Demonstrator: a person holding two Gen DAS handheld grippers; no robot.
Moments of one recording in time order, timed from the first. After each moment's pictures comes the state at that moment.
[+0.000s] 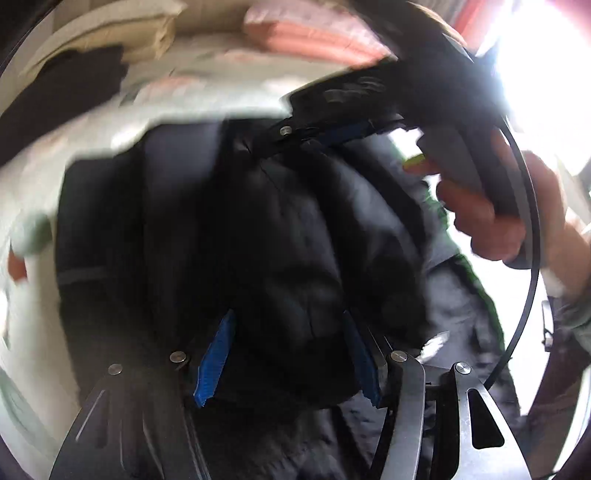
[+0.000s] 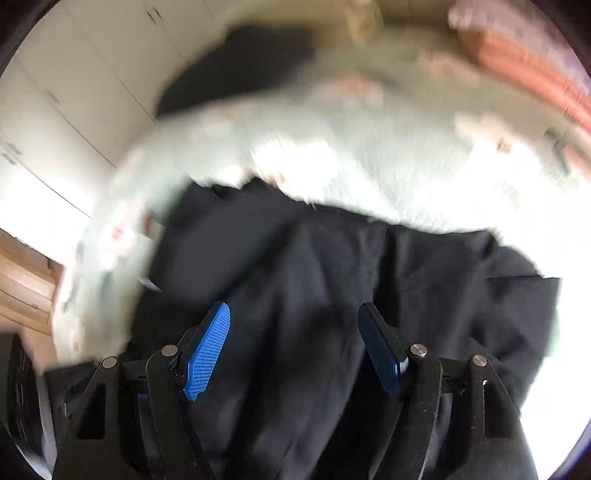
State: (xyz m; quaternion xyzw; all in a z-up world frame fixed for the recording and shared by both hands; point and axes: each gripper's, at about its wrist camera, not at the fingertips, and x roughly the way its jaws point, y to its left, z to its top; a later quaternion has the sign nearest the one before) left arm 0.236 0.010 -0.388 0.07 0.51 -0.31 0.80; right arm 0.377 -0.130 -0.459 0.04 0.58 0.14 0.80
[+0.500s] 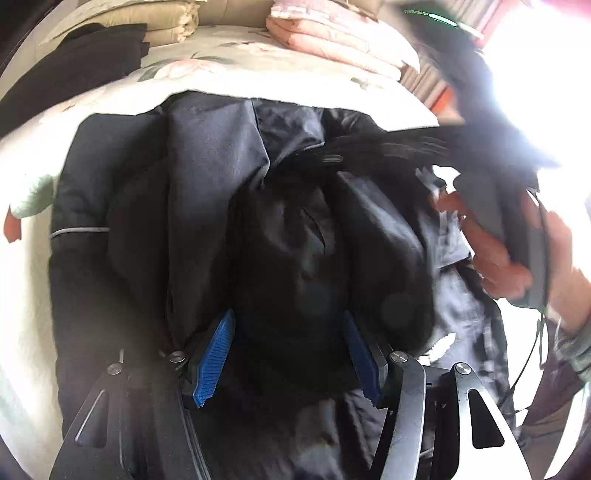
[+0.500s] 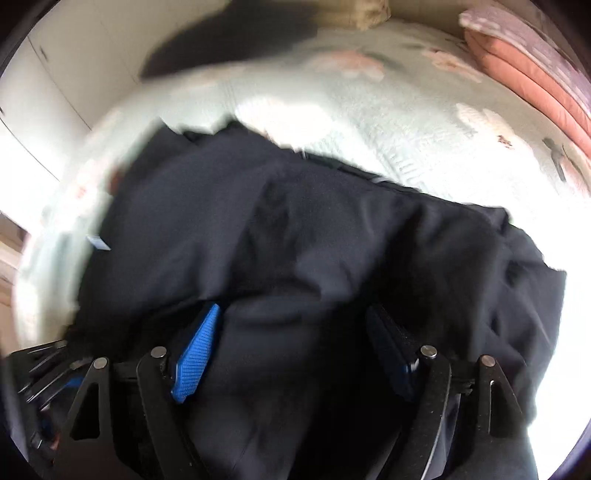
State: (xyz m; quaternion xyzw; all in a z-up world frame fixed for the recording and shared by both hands) left arm 0.228 0.031 -0.386 0.01 0.52 -0.31 0.80; right arm 0.327 -0.111 -0.428 0.01 0.52 0.13 0.84
